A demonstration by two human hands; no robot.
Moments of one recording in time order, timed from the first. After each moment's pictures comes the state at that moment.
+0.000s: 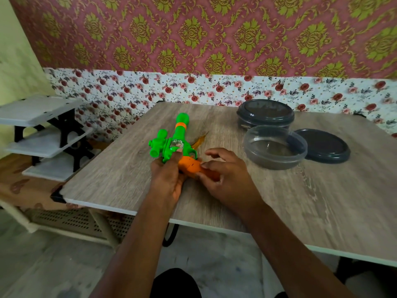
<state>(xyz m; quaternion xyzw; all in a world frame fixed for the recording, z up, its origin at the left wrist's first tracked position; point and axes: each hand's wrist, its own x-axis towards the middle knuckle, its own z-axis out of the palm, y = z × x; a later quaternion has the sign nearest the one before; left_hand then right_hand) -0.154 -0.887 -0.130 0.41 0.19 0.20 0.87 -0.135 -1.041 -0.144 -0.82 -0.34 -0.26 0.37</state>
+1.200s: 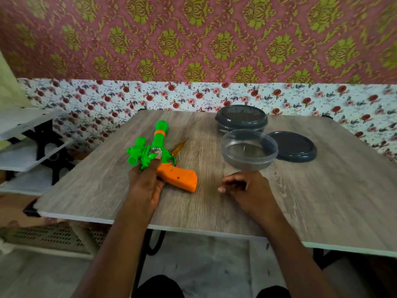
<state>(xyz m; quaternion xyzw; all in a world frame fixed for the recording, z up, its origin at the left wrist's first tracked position) -0.157 -0.893 -0.129 0.43 0.20 0.22 0.85 -0.155 -1.132 -0.139 -0.87 -0.14 -0.07 0.47</state>
